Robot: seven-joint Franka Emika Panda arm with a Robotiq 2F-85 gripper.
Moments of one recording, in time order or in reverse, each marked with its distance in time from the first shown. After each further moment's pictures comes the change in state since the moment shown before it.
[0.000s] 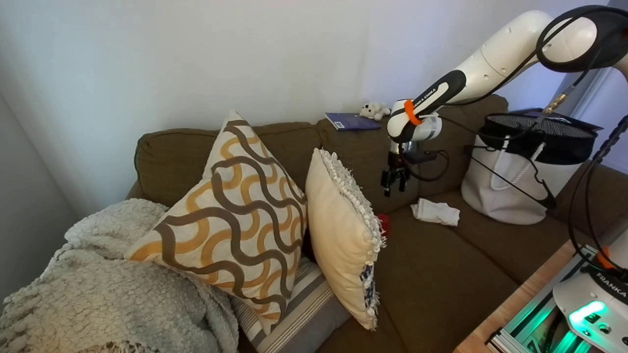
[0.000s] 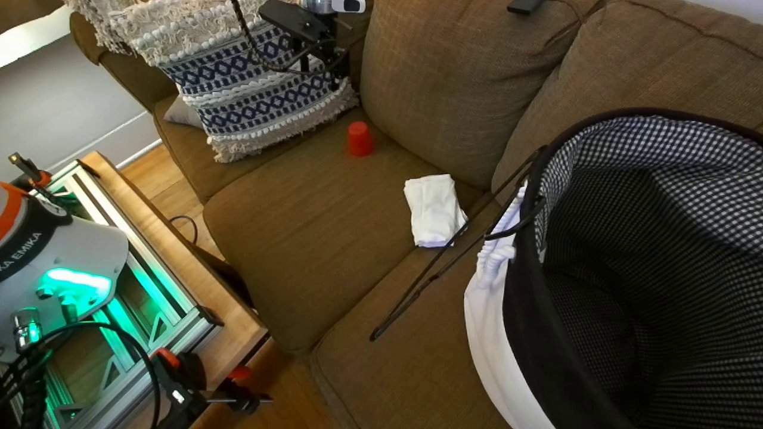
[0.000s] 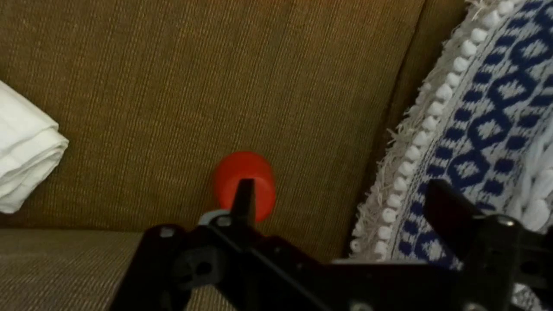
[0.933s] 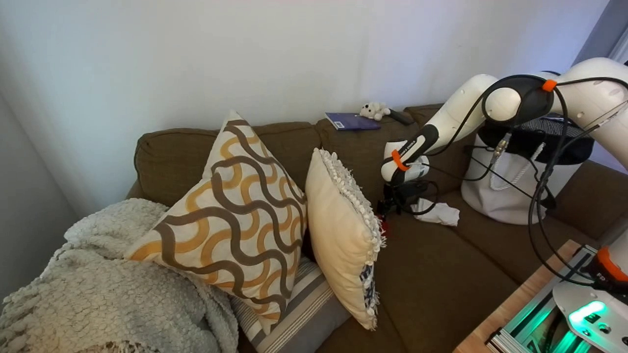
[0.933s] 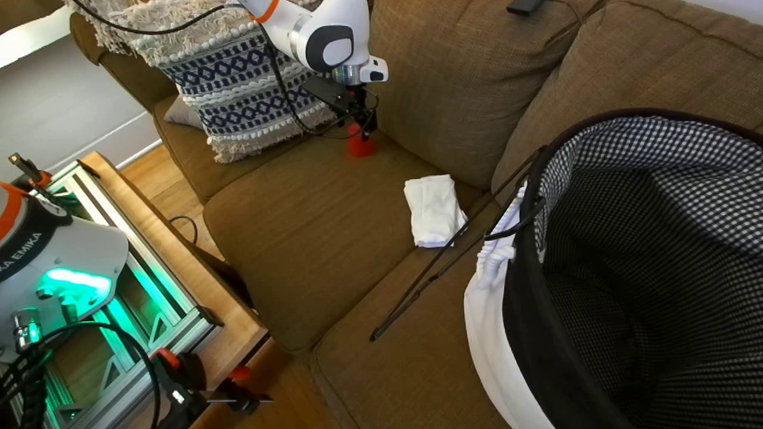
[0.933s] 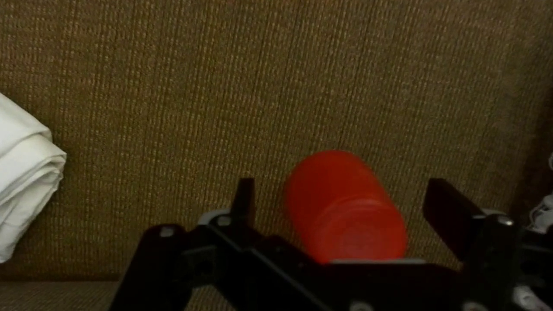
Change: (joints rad) arm 0.023 0.408 -0.068 0.264 -0.082 0.181 0.123
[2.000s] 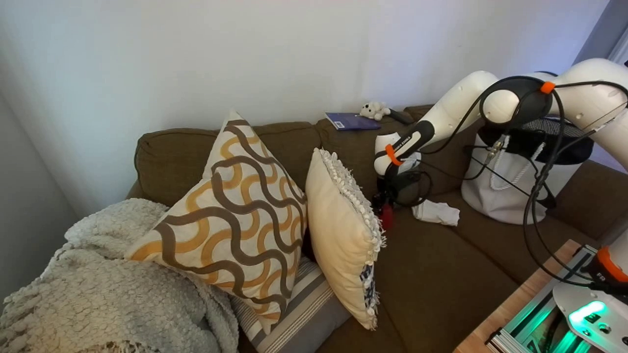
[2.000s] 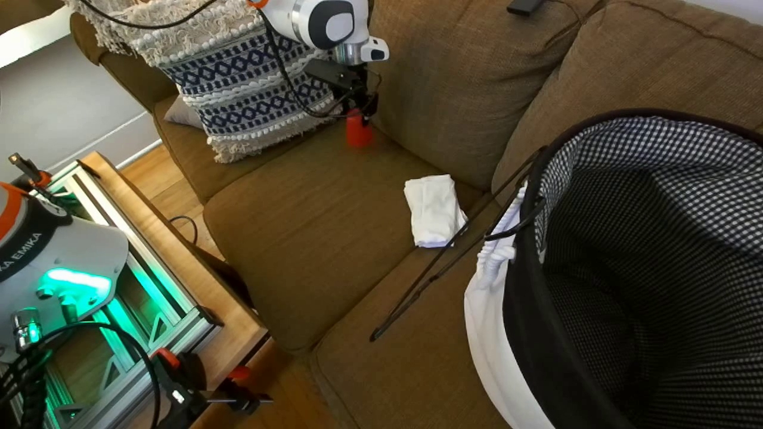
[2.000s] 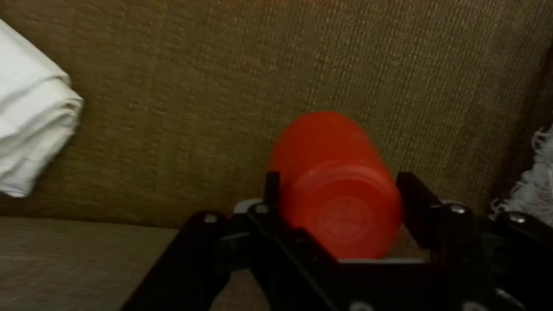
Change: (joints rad) arm 0.041 -0.014 -0.019 0.085 -0.056 -0.104 0.031
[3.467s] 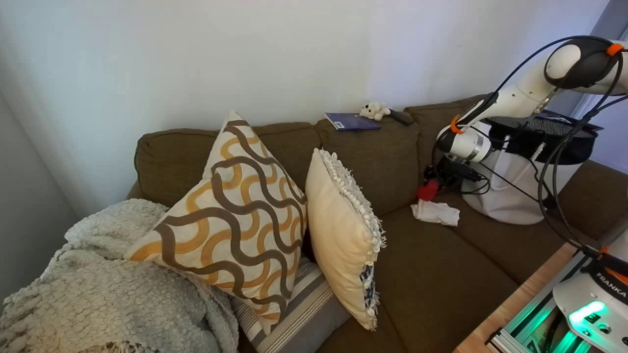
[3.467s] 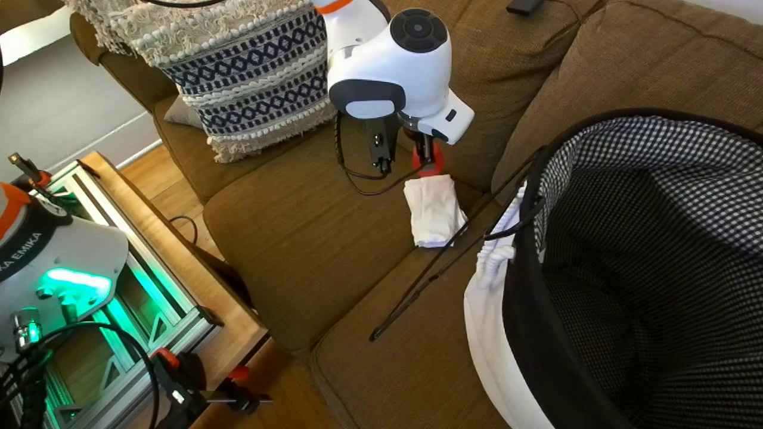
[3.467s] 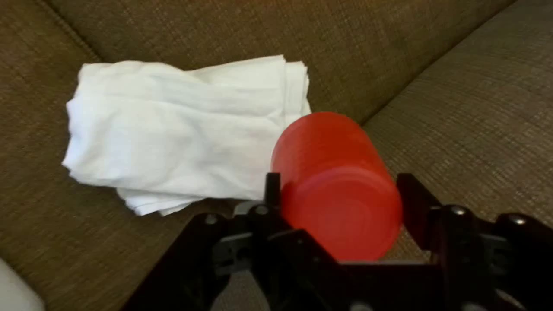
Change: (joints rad) arm -0.581 -0.200 0.161 -0.338 0.401 0.448 -0.054
